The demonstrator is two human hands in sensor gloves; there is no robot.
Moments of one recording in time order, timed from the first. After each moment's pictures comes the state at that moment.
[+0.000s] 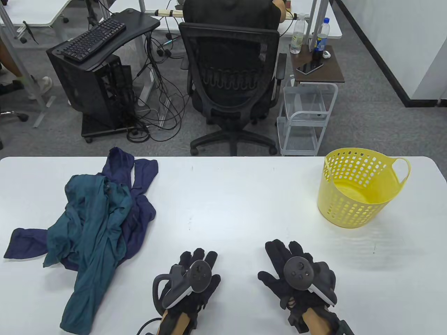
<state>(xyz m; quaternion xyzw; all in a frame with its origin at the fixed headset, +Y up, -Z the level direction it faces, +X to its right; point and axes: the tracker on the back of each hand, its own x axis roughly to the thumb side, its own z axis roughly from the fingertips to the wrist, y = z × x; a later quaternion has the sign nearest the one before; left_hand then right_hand) -0.122 -0.755 -0.295 -0.06 -0.07 0.09 0.99 0.165 -0.737 -0.292 0.08 0.00 0.98 0.19</state>
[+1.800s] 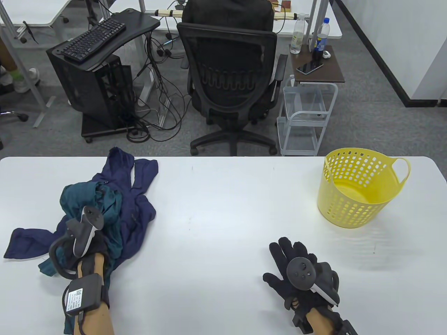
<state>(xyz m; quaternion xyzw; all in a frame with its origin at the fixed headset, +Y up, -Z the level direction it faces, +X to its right) -0.381 -0.708 -0.394 0.04 0.33 0.00 0.94 0.176 -0.752 -0.296 0.08 0.02 0.98 0.17</state>
